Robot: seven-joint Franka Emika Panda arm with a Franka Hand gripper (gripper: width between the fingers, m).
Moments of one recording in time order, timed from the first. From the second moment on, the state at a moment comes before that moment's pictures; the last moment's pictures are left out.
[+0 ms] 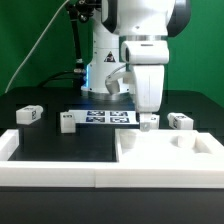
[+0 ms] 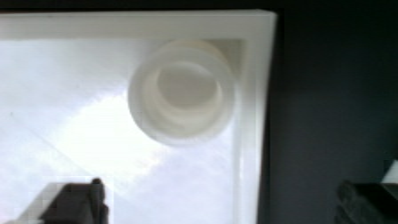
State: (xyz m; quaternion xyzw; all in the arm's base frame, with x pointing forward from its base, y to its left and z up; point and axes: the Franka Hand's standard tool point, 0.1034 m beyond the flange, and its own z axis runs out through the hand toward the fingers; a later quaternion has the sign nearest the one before) arm 0.488 0.044 0.053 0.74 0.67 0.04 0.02
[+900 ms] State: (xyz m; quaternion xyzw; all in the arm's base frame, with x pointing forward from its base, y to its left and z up) arm 0.462 0.070 0.049 0.94 0.35 0.06 -0.01
